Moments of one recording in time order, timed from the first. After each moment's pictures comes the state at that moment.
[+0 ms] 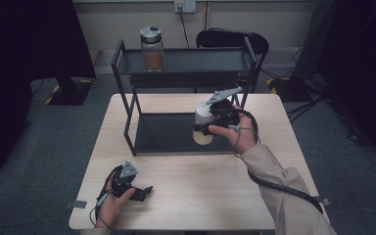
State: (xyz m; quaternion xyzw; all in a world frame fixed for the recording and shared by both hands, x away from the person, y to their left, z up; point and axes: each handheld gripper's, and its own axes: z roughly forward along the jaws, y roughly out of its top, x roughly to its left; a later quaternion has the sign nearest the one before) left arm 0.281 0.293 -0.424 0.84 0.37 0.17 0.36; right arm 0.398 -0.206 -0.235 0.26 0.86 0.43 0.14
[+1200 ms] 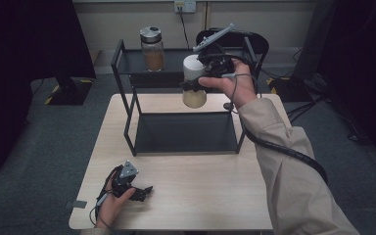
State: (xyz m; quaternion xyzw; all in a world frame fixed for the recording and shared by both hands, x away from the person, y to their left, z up) left arm 0.282 0.293 -0.423 0.84 0.37 0.17 0.36; right arm 0.420 -0.173 -0.095 0.22 0.87 0.41 0.15
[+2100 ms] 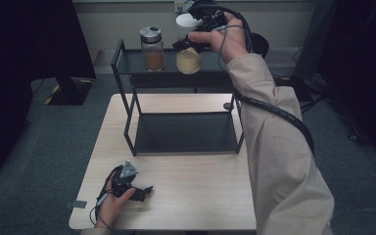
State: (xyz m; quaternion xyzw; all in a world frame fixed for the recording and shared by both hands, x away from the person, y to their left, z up) left arm 0.282 0.293 -0.424 0.84 0.37 0.16 0.36; right arm 0.460 -0.146 -0.027 0.26 0.86 0.41 0.18
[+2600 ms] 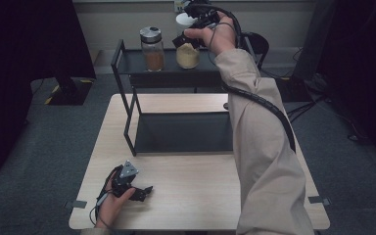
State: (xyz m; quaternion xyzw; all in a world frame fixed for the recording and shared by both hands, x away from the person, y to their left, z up) left arm 0.282 0.293 -0.424 0.84 0.37 0.16 0.36; right arm 0.497 -0.129 -0.041 0.29 0.85 0.39 0.19
